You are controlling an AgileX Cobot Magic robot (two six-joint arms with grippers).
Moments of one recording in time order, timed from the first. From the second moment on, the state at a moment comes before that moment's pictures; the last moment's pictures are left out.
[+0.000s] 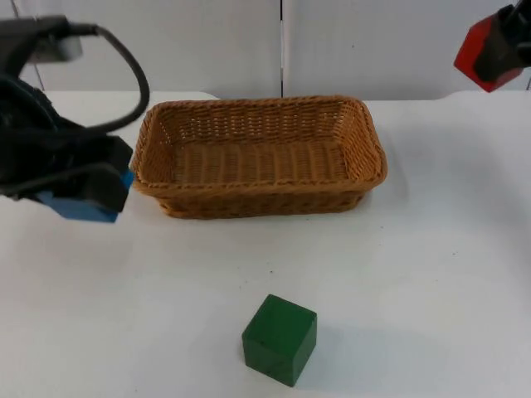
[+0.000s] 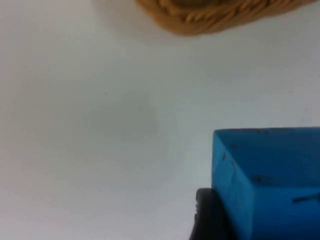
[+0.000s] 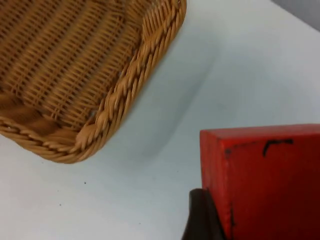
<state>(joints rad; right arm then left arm) 0.23 1.80 -1.38 0.17 0.61 -0.51 -0.21 1.52 -0.79 -0.43 0.49 0.37</state>
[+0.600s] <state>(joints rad) 0.23 1.80 -1.38 0.28 0.62 -0.51 -0.21 1.48 -0.79 -0.42 0.45 0.37</state>
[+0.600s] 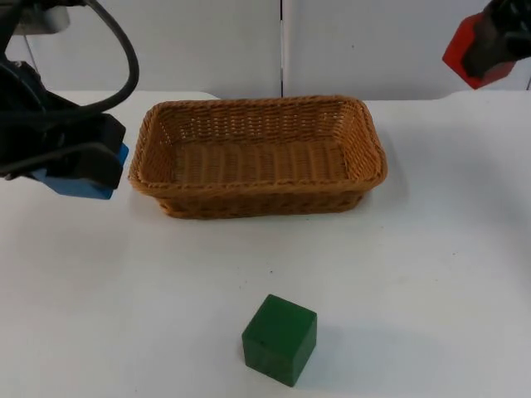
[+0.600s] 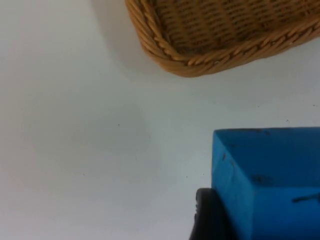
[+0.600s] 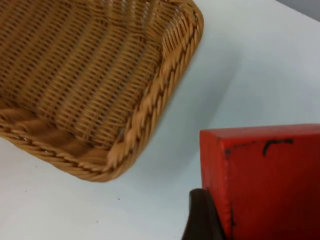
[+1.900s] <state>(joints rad) 0.44 2.32 -1.90 0.31 0.59 -0.42 -0.21 1.98 -1.25 -1.06 0.46 1.12</state>
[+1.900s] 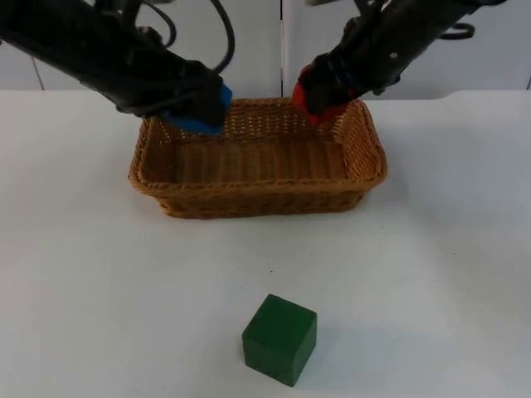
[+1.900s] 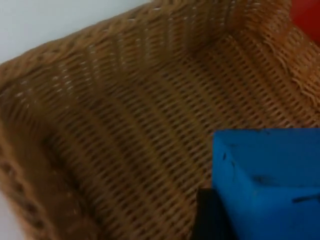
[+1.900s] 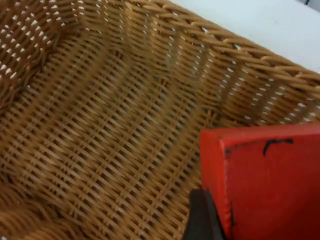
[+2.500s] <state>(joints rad) 0.45 2.41 -1.90 0.37 0.52 -0.42 -0.21 2.16 -1.36 -1.12 0.42 1.19</state>
